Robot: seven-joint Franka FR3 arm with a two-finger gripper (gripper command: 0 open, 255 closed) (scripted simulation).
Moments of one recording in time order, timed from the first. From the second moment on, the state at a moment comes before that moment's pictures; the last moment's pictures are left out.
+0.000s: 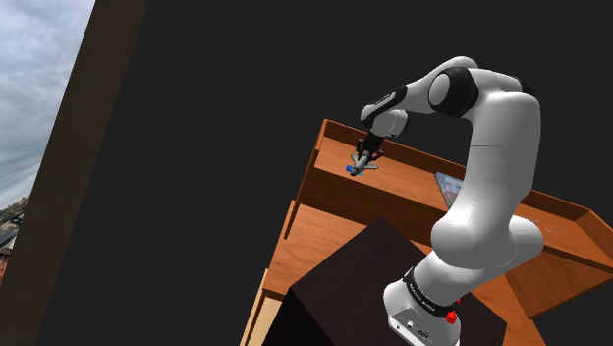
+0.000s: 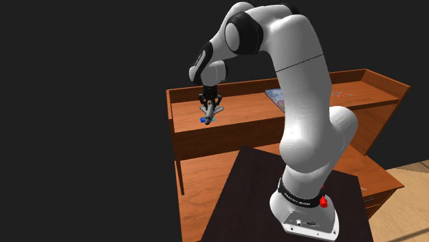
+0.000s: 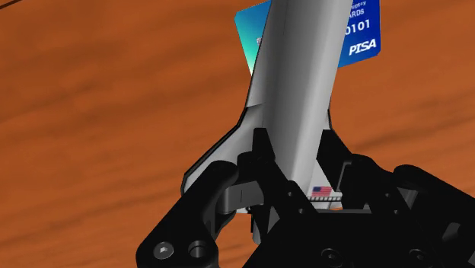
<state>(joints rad) -0.50 0.59 -0.21 -1.83 0.17 2.45 0.50</state>
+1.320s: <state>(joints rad) -0.48 0.46 -0.24 -1.82 0.13 2.31 0.52</state>
